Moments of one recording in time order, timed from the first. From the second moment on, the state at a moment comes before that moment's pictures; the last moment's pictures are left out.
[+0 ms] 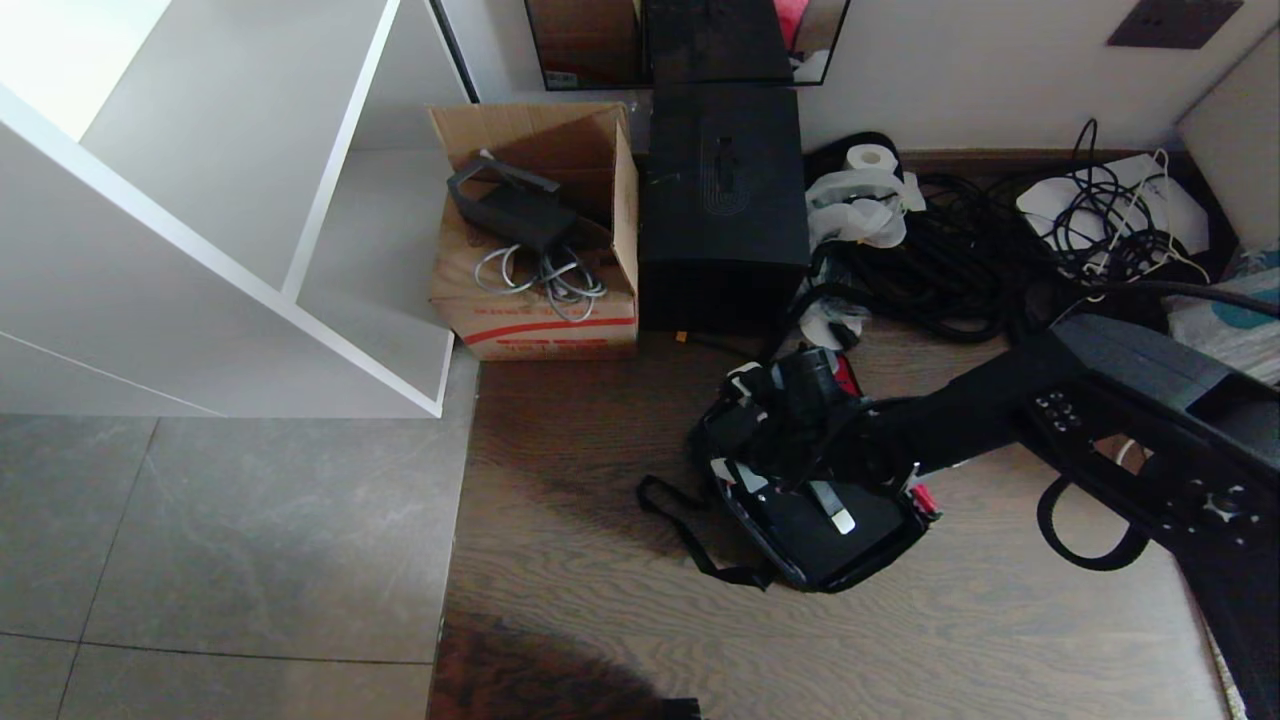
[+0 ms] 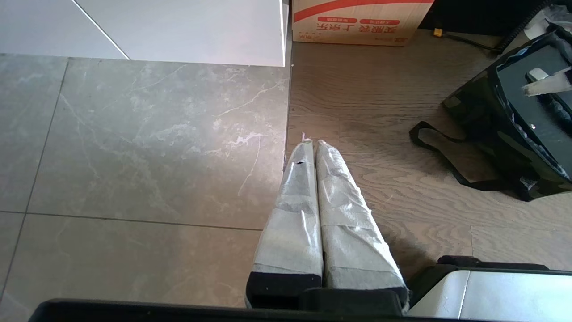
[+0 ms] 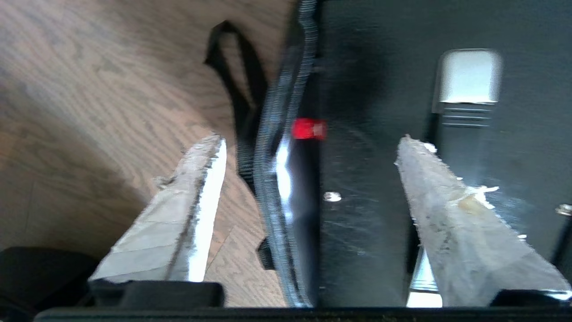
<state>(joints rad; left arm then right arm) 0.00 0.00 0.00 0.00 0.00 0.00 0.47 2.35 -1.43 -0.29 -0.06 -0.16</state>
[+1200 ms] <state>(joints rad) 0.00 0.00 0.00 0.00 0.00 0.00 -0.01 2.12 -1.03 -0.45 0.12 0.40</state>
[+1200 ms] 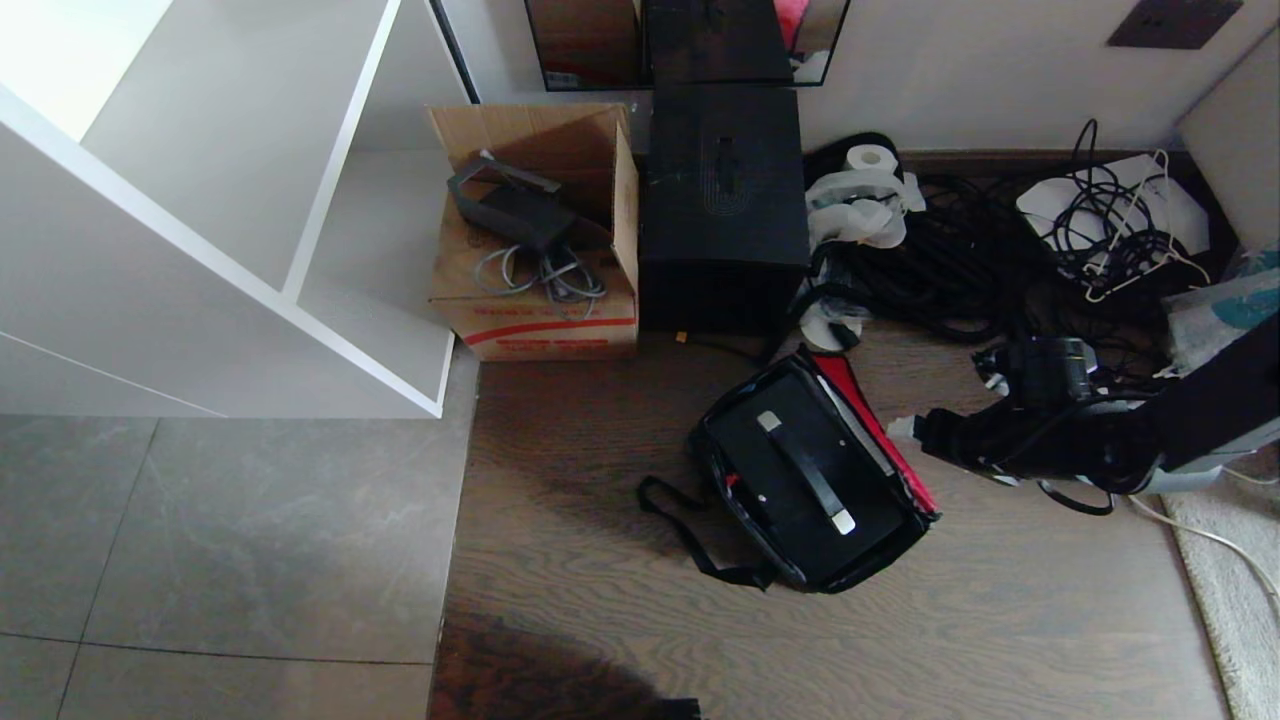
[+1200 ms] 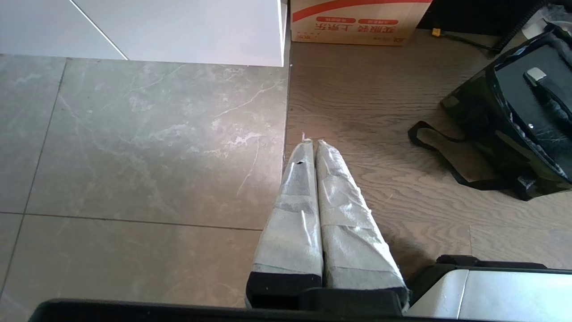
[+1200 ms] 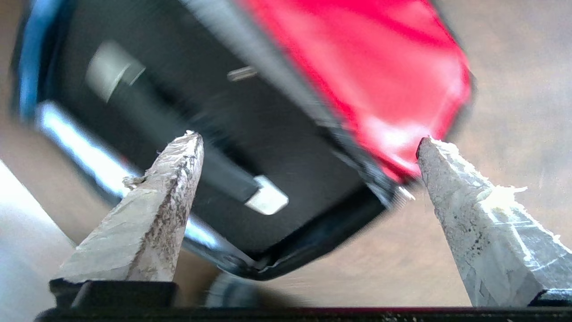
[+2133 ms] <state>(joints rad) 0.00 0.00 0.00 0.00 0.00 0.00 -0.21 2.23 -1.08 -0.07 -0.03 0.39</state>
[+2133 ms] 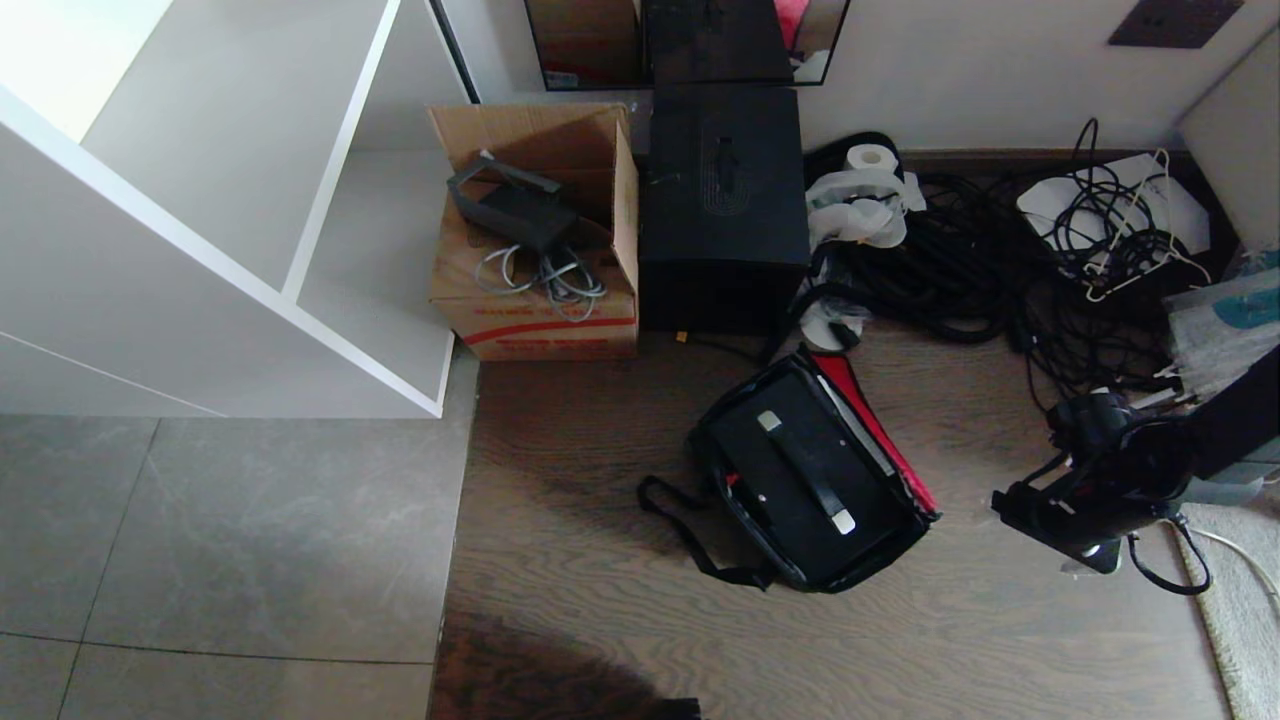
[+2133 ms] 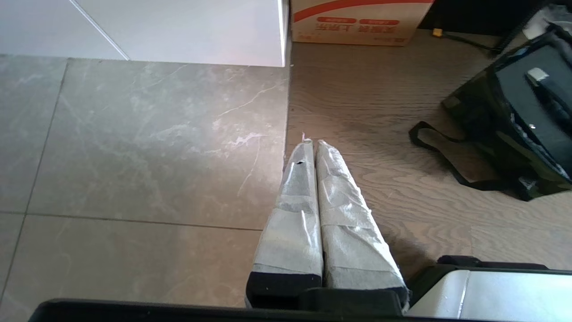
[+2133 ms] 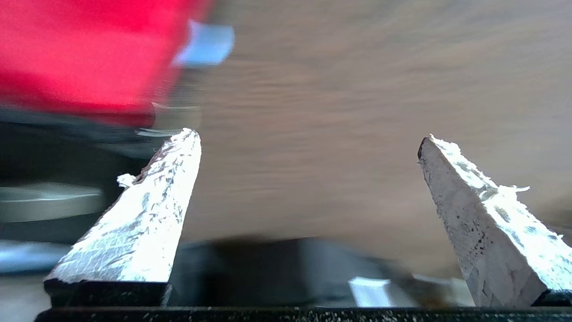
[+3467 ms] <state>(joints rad) 0.00 0.00 0.00 0.00 0.00 0.00 -0.18 2.39 -1.21 -0.37 0.14 0.81</state>
